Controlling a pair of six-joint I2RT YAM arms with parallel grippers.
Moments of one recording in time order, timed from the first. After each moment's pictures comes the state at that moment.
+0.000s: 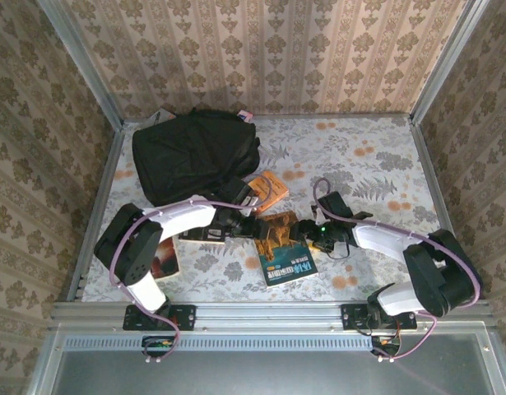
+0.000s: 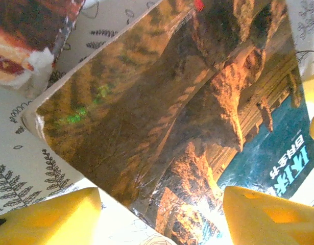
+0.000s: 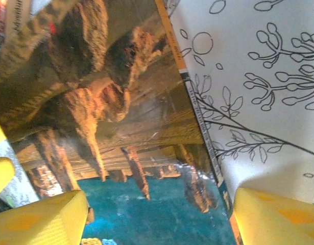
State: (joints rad) left arm -0.75 1.68 0.97 -0.49 0.41 -0.46; right arm 0.44 1.42 0.60 -0.29 -0.41 0.72
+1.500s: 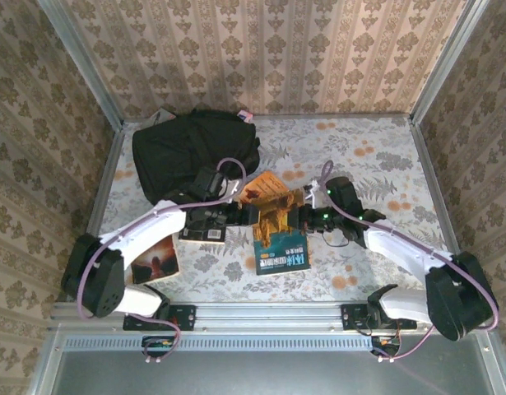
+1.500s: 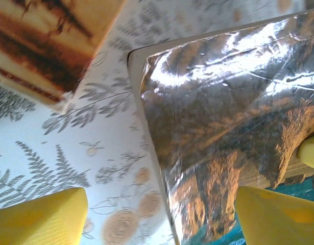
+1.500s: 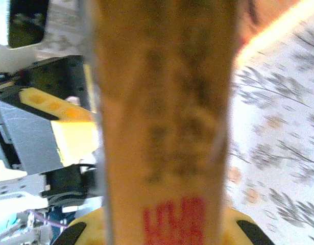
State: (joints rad) left arm -0.62 1.37 0.92 -0.47 0.54 -0.49; right arm 0.43 1.21 0.65 -0.07 -0.73 0.72
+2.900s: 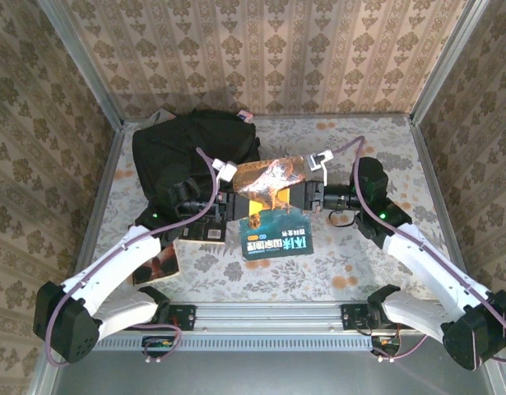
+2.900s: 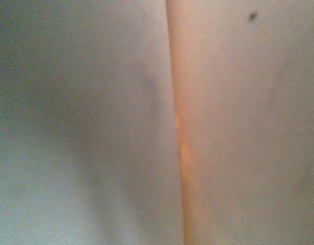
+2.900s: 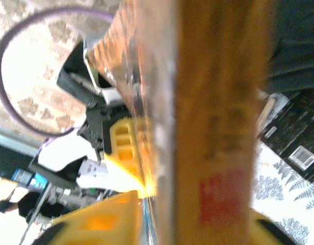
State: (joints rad) left arm -0.62 1.07 0.79 0.19 1.05 -0.77; right arm 0.43 1.02 0.83 0.08 -0.89 0.86
